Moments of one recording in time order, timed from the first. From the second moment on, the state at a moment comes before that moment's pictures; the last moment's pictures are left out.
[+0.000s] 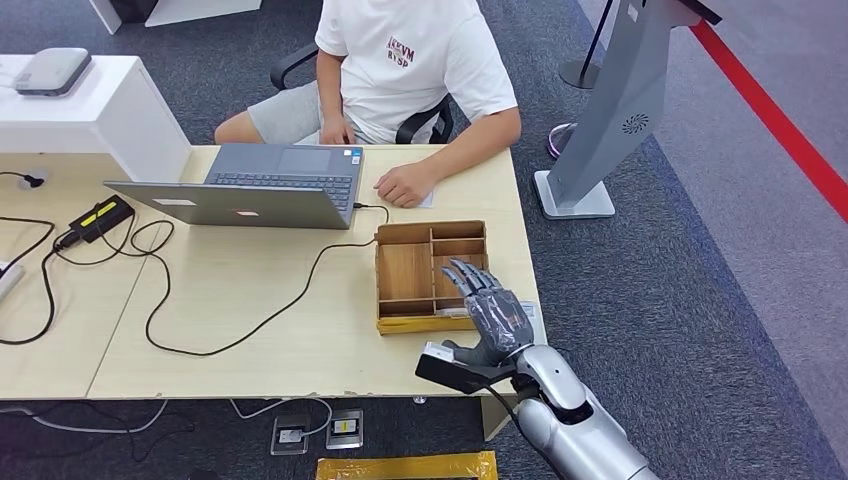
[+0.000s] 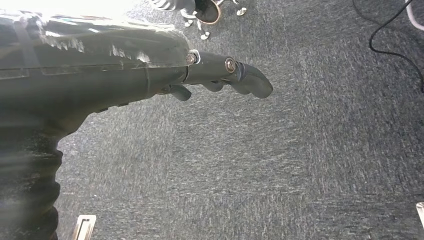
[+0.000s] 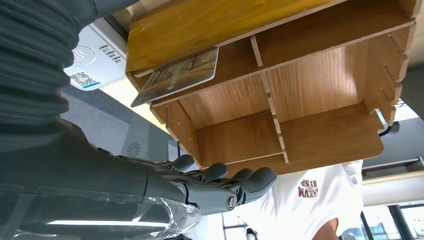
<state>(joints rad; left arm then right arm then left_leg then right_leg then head) -0.13 0.13 -0.35 -0.19 0.02 0.45 -0.11 -0.31 -0.18 0.58 -1.17 1.04 -0.26 -0.04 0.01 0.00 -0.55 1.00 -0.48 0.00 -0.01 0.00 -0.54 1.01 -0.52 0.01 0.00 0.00</state>
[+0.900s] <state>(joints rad) -0.13 0.13 -0.35 -0.19 0.03 0.46 -0.11 -0.32 -0.24 0.51 -1.15 0.95 -0.29 -0.03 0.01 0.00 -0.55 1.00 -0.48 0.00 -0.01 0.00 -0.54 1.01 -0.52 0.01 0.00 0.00</state>
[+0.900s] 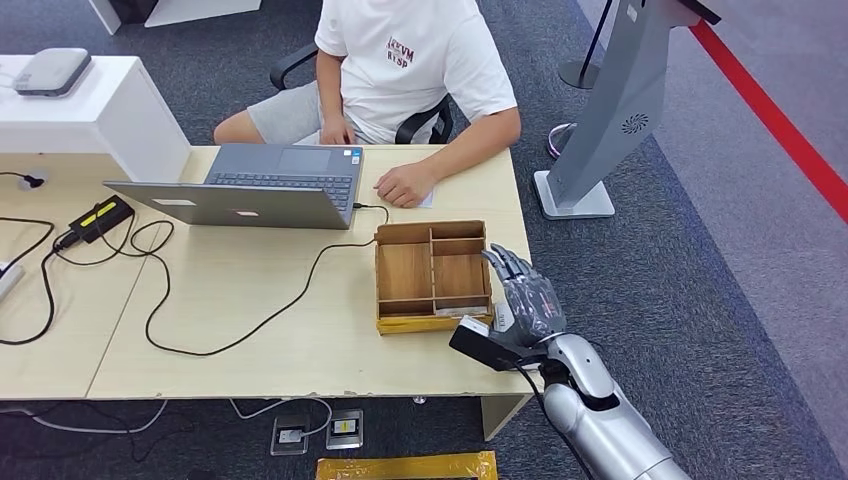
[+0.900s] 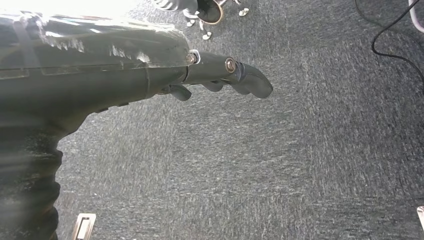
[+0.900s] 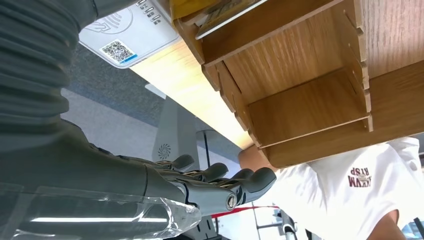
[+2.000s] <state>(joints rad) -0.13 0.13 -0.35 -0.19 0.02 0.46 -0.12 -0.33 -0.21 0.55 -1.14 0.97 -0.18 -0.08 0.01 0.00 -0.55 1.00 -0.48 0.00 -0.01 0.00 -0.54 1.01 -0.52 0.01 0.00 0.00</state>
